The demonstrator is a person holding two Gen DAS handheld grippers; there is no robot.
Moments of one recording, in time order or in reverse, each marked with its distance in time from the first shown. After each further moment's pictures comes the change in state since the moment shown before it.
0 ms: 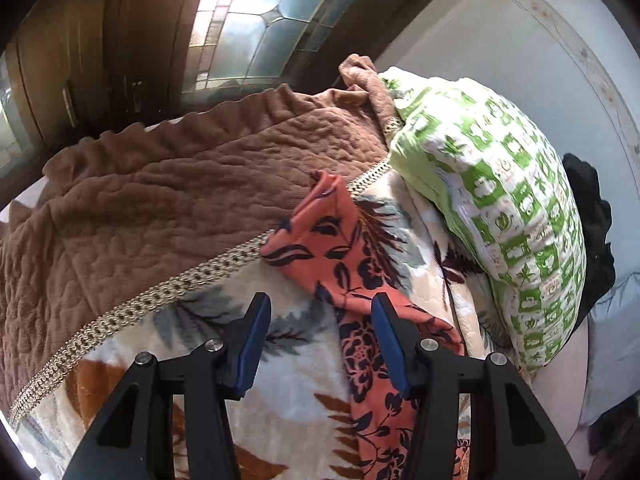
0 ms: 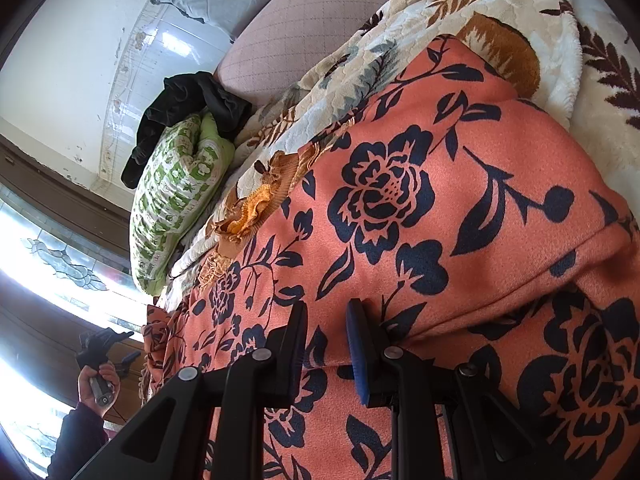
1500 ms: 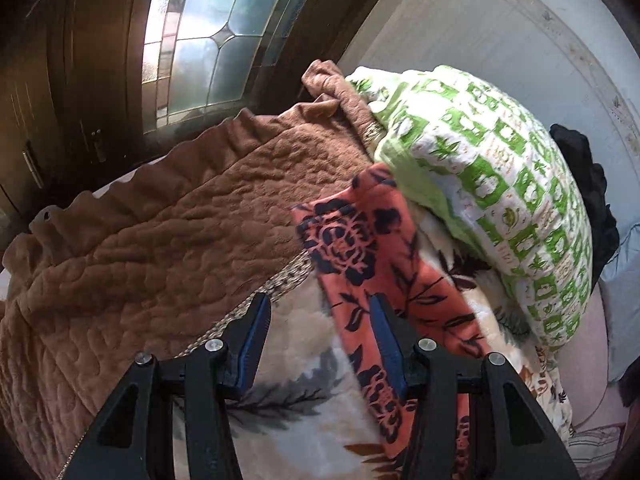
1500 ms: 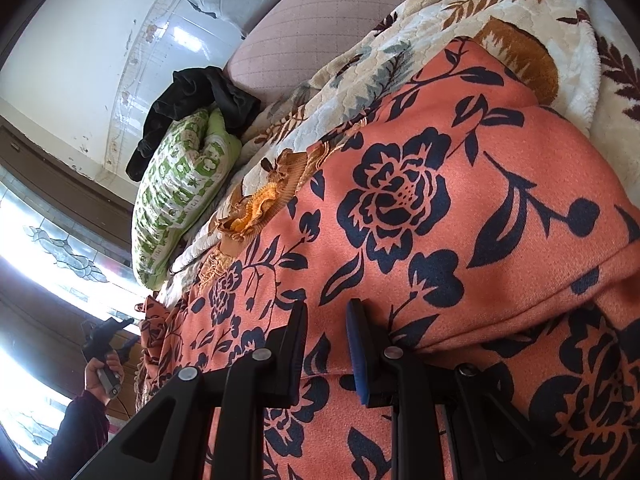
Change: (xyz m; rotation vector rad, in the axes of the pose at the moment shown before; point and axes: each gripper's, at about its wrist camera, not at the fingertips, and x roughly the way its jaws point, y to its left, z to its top) left arm 0.035 -0.005 0.023 0.218 -0.025 0.009; right arm 0.009 0.003 0.001 -0.042 -0.007 0.013
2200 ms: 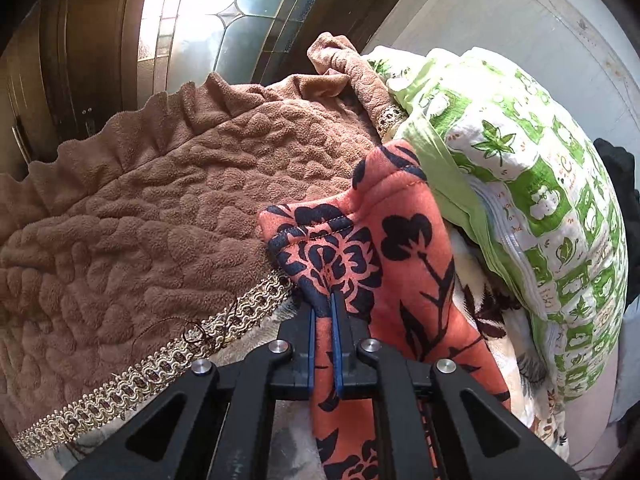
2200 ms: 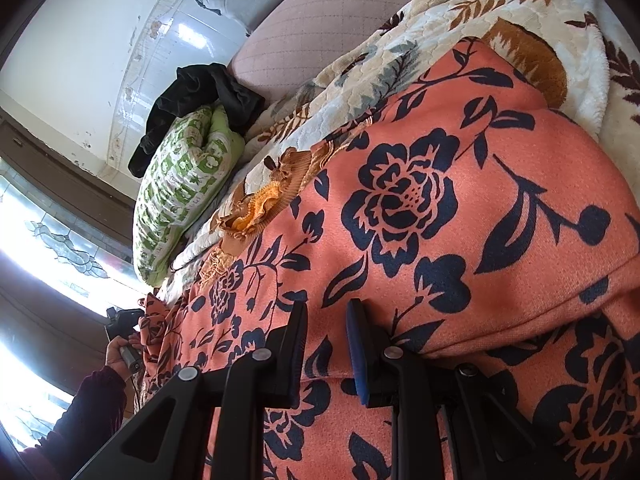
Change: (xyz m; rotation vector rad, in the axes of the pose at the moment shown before) left arm 0.067 -0.034 0.018 -0.071 -0.041 0.033; right arm 0.004 0.000 0.003 -0.017 0.007 0.009
